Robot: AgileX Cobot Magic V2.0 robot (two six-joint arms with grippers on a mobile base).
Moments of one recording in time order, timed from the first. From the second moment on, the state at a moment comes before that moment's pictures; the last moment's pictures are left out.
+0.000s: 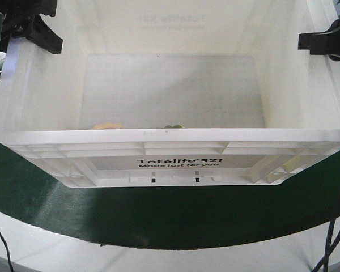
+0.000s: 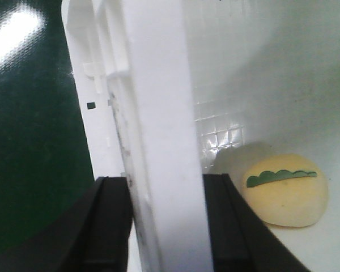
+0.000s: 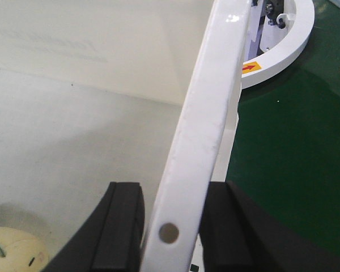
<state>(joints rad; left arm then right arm) -0.23 1.44 -1.68 -0.27 1.32 -0.15 0.06 1.14 -1.18 0.47 0.76 -0.42</state>
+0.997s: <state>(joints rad) -0.23 1.44 -1.68 -0.27 1.32 -0.15 0.06 1.14 -1.18 0.47 0.76 -0.42</state>
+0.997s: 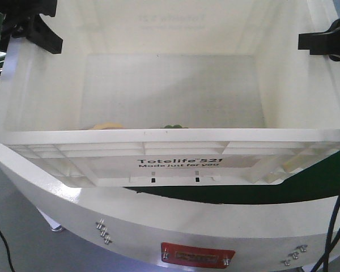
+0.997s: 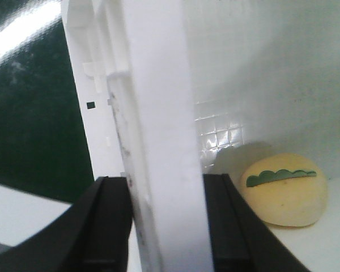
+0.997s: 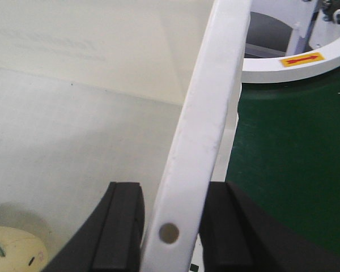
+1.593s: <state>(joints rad) -0.23 1.44 -1.68 -0.27 1.32 -0.15 0.06 1.14 -1.18 0.47 0.76 -0.42</state>
